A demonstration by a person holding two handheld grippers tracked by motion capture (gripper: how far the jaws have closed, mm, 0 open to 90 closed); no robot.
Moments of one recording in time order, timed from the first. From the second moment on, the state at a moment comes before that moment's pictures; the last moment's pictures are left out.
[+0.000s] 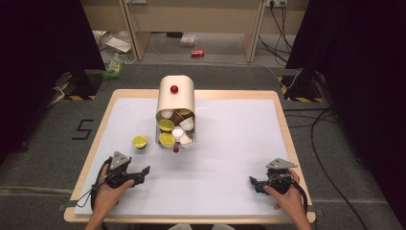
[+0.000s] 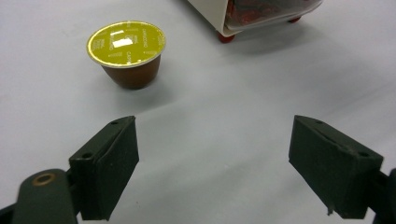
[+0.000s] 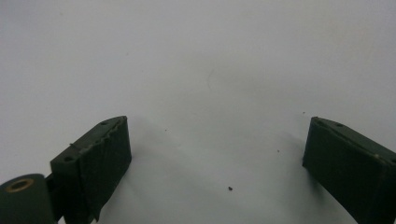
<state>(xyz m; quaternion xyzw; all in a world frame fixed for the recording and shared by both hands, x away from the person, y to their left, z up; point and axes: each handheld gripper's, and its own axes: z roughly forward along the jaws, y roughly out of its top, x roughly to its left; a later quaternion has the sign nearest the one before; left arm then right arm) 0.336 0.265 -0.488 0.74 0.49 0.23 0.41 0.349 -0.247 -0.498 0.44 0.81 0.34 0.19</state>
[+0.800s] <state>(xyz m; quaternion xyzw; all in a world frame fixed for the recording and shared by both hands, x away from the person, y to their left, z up) 0.312 0.258 -0.499 0.75 0.48 0.23 0.40 0.349 -0.247 -0.498 0.44 0.81 0.34 0.19</state>
